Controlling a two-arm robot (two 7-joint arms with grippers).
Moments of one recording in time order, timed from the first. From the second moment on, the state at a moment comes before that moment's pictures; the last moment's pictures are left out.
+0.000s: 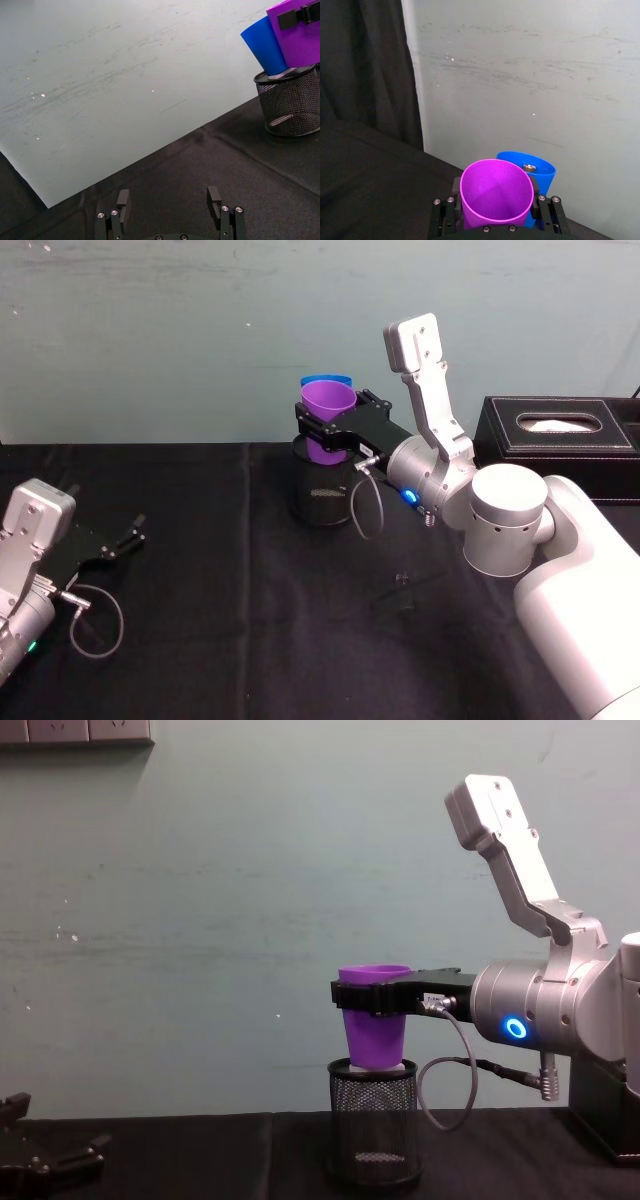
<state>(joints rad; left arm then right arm) -0.20 0.60 0.45 -1.41 -0.25 -0.12 0.03 0.56 0.09 -0.37 -1.19 0.18 0.17 0.27</state>
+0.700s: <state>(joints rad) -0.20 0.60 0.45 -1.41 -0.25 -0.12 0.03 0.56 0.09 -0.37 -1.19 0.18 0.17 0.27</state>
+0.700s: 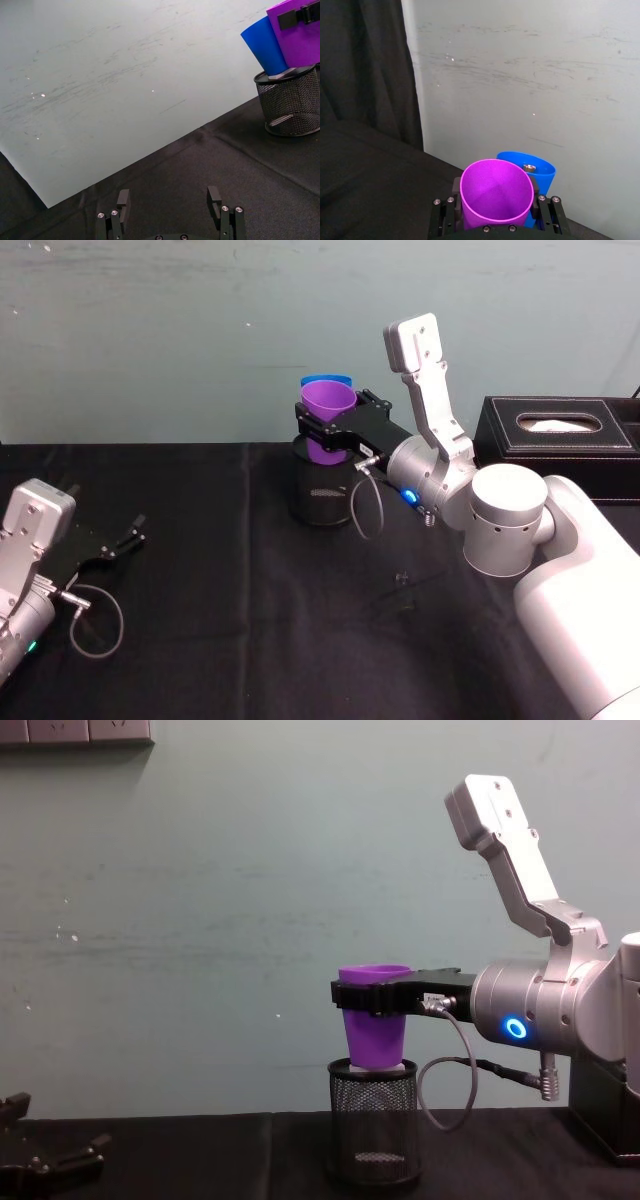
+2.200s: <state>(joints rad) -0.20 0.60 0.45 -1.41 -0.25 -0.12 0.03 0.24 0.28 -0.37 -1.52 0.23 0.06 0.36</state>
